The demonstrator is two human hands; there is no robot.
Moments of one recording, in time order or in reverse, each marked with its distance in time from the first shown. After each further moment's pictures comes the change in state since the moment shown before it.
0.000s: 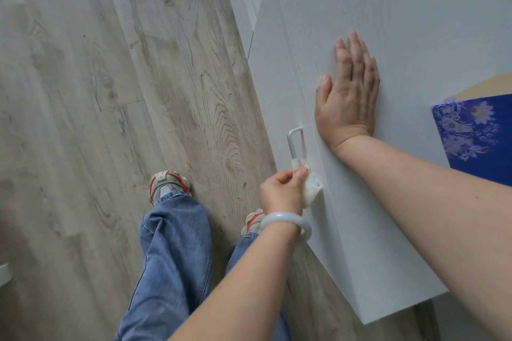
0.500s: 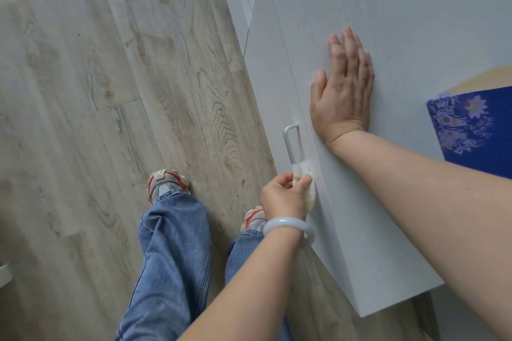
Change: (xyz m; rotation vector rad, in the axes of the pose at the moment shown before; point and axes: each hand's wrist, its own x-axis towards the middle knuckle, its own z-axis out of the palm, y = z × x) left_hand 0.001 -0.022 0.005 0.055 0.056 -0.011; right_hand 0.000 0.000 0.000 -0.004 -0.002 0.002
